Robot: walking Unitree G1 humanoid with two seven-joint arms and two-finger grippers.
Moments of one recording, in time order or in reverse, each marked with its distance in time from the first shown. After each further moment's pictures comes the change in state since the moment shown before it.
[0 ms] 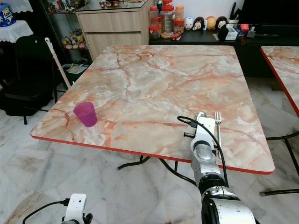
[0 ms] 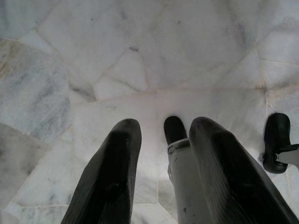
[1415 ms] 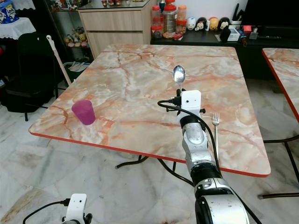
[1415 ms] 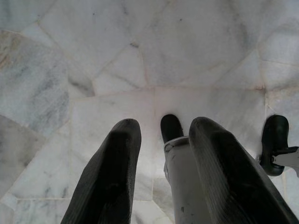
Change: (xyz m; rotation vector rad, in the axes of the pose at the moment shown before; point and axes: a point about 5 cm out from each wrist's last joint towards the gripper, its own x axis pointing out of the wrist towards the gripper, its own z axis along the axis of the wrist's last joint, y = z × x) left arm 0.000 -0.002 0.000 0.001 -0.001 0.027; right arm -0.014 0.045 0.084 -0.072 -0.519 0.290
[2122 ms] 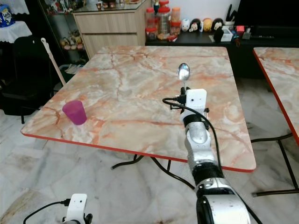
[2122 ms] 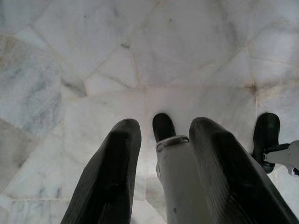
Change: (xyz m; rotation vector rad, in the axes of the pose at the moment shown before) left arm 0.000 -0.001 0.000 0.000 0.000 0.002; right arm 0.001 -0.001 0.003 0.031 -0.023 -0.006
